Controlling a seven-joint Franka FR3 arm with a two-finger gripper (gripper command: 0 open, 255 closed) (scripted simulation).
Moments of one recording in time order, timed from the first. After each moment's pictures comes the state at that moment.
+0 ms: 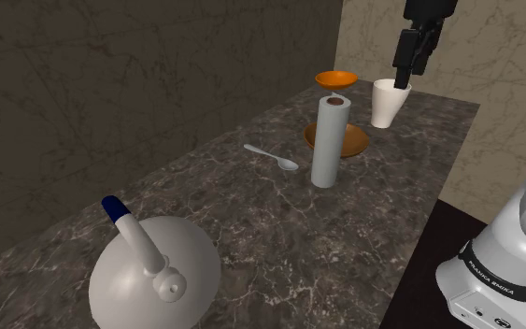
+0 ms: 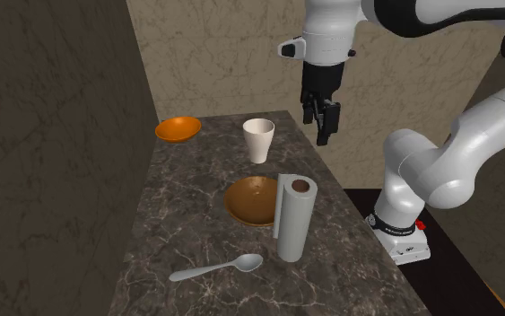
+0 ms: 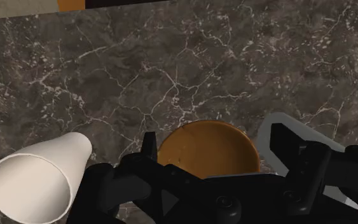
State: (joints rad) arm 0.02 -0.77 0.02 -2.33 -0.02 1.51 -0.10
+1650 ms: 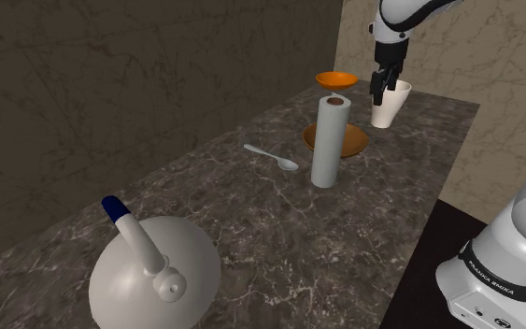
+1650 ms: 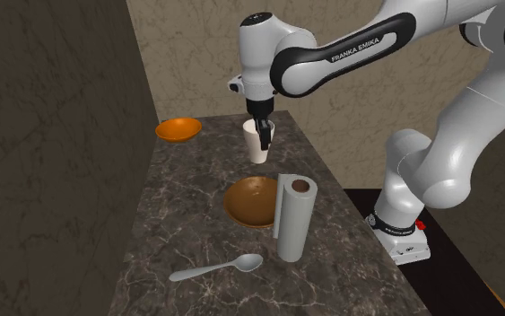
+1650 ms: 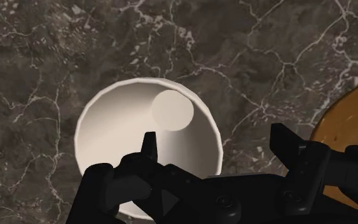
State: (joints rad) arm -0.09 -0.36 -0.16 -2.33 -0.25 1.94 -0.30
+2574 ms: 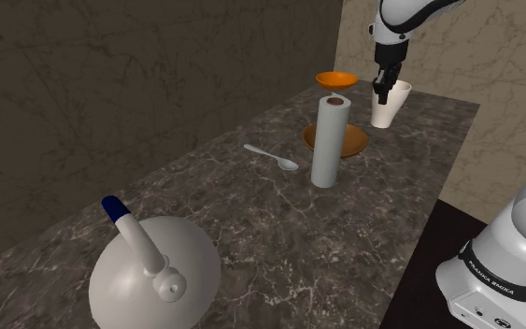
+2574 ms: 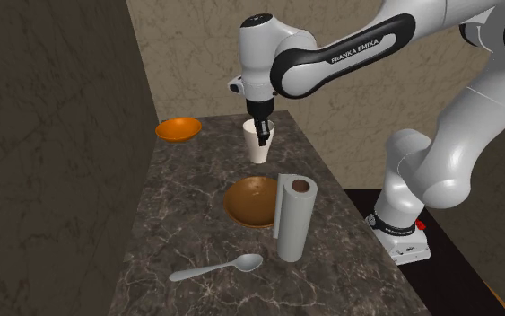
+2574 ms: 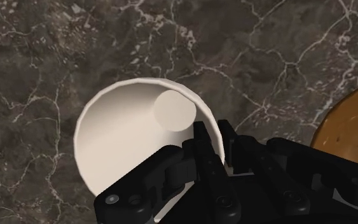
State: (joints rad) arm -0.09 -0.36 -0.16 -2.34 -0.25 1.95 -0.30
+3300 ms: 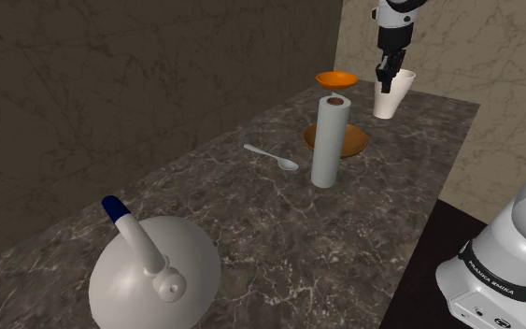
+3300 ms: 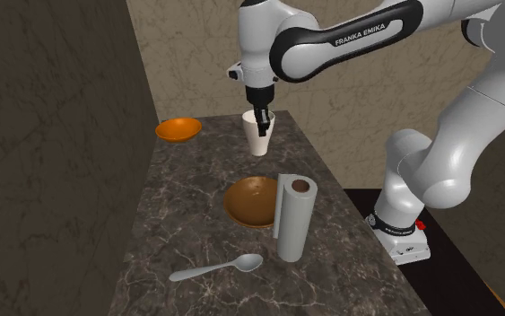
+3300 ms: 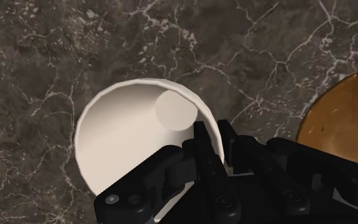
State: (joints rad) arm -0.08 -0.37 -0.15 -2.26 -0.24 1.86 -0.31
